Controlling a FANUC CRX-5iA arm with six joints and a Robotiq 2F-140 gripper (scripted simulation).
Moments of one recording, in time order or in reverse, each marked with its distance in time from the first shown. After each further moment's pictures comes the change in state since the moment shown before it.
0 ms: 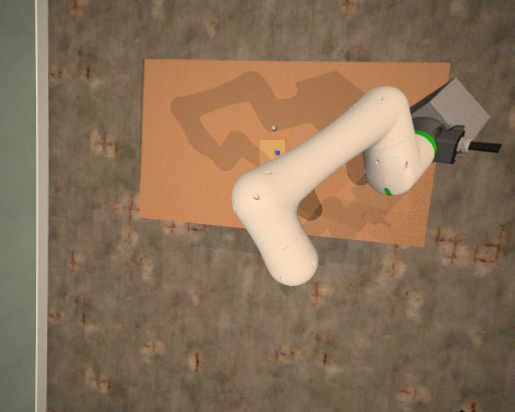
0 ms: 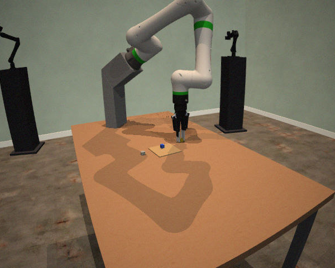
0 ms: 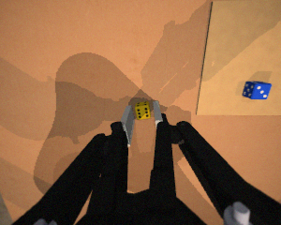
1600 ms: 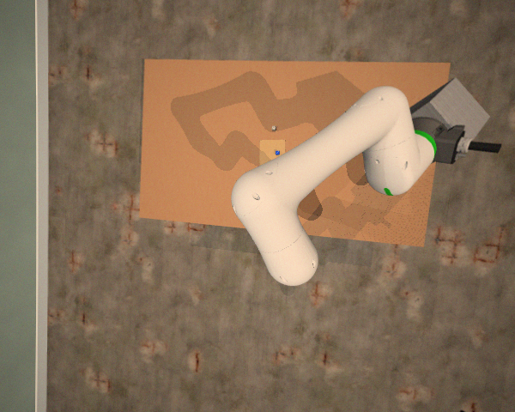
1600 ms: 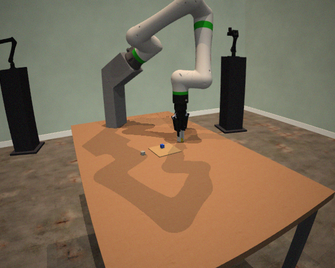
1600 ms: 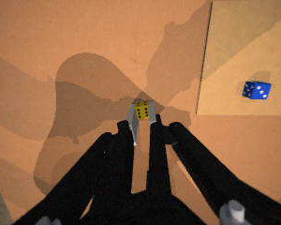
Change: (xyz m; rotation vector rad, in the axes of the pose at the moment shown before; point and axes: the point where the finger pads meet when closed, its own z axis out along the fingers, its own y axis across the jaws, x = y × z) arm 0.000 0.000 0.000 0.000 0.000 0.000
